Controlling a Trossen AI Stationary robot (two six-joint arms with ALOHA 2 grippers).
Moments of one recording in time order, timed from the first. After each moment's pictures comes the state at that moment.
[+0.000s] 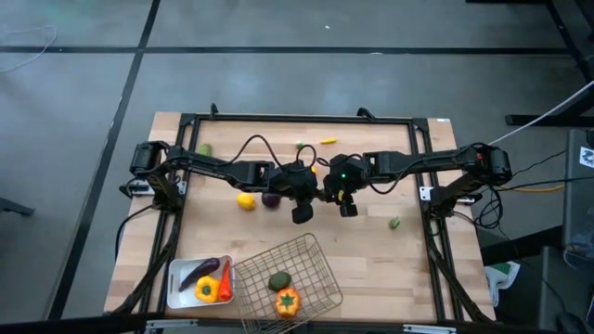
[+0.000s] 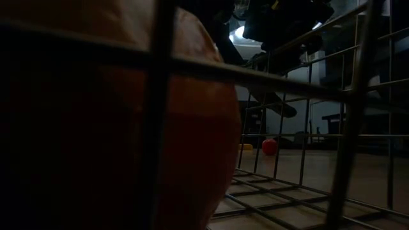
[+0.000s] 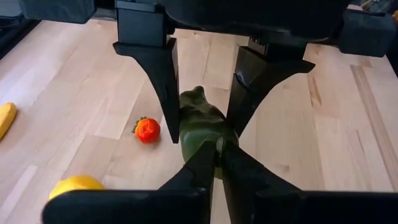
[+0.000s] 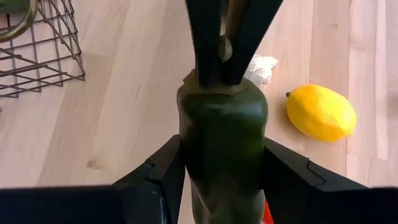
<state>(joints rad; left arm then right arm) -0.01 1.76 1.25 -0.12 -0.12 -0.18 -0.07 1.50 1.08 -0.55 -0.11 -0.22</state>
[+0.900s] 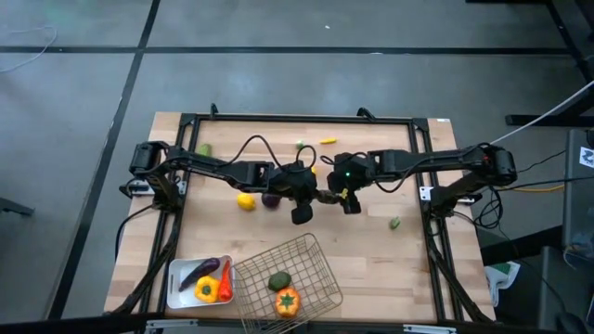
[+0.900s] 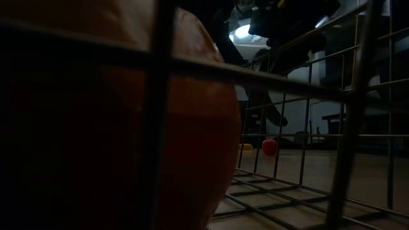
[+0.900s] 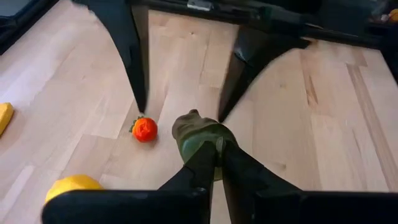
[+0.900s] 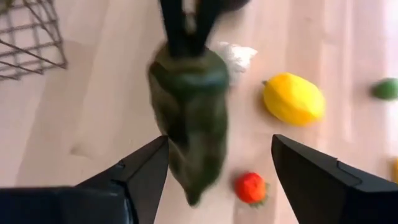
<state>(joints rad) -0.01 1.75 1.25 -0.13 -0.12 -0.18 -0.07 1.45 1.08 -0.61 -0.04 -0.24</state>
